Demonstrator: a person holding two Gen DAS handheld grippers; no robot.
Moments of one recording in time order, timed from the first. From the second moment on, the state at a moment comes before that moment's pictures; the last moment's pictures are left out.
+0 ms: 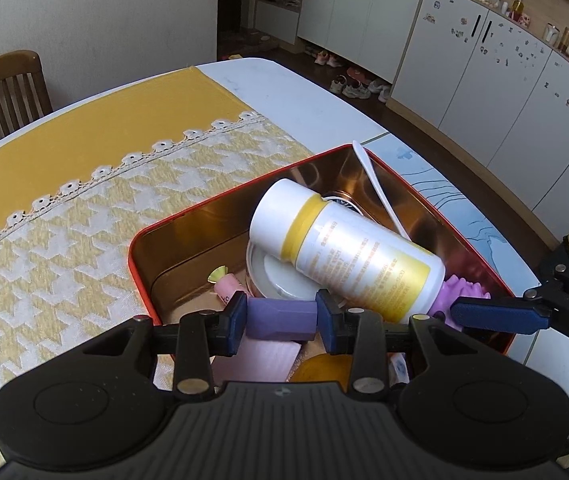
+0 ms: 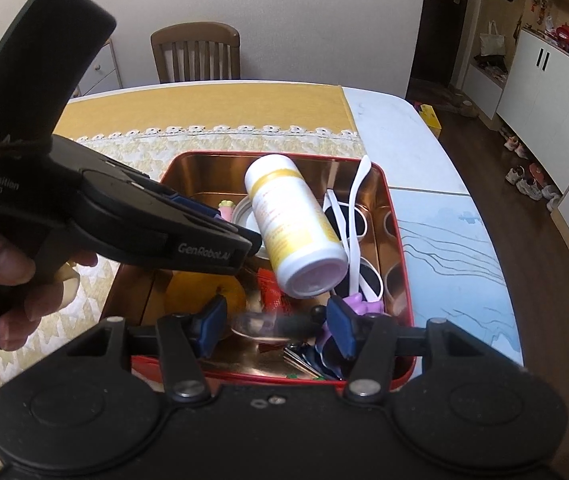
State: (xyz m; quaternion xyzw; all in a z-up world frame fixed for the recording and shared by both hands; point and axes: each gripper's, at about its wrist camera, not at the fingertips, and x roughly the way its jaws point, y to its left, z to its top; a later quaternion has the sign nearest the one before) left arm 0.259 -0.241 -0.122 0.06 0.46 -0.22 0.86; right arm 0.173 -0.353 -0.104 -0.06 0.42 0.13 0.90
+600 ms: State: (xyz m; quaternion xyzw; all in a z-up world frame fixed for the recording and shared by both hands) left arm 0.220 -0.210 -0.087 0.06 0.41 -0.22 0.88; right arm 0.149 -0.356 -0.084 -0.03 0.37 0.11 0.92
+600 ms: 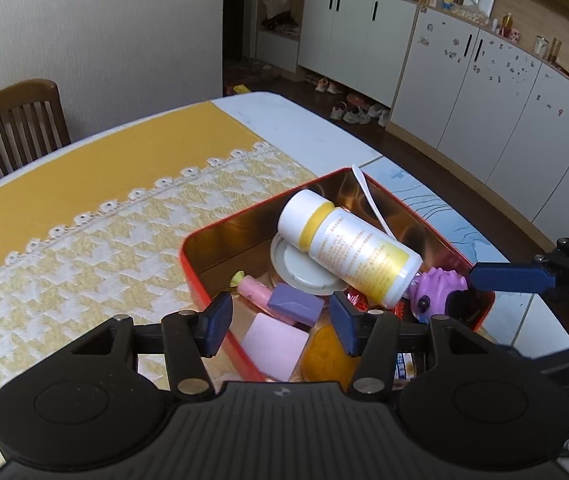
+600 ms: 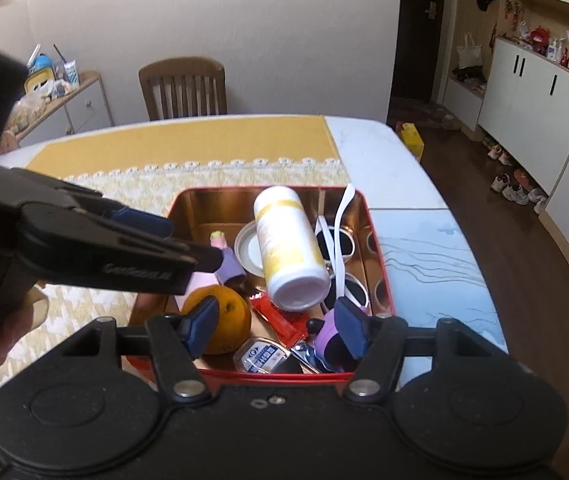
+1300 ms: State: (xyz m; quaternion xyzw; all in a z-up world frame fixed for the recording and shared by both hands) left arm 0.146 -0.157 -0.035 0.03 0.34 -0.25 0.90; right arm 0.097 -0.343 -0.041 0.02 0.30 0.10 0.95
